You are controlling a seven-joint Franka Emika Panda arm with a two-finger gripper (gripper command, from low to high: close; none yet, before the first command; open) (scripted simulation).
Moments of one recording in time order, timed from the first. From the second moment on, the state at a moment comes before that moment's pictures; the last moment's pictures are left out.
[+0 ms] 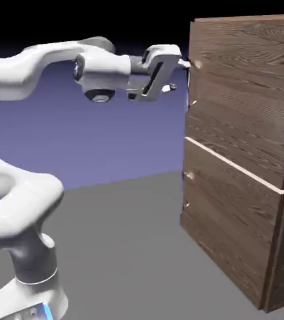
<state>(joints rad) -0.71 -1.00 0.84 -2.42 1.81 2.99 2.14</state>
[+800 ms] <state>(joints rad) -0.94 -1.14 1.04 -2.34 2.36 2.82 2.47</state>
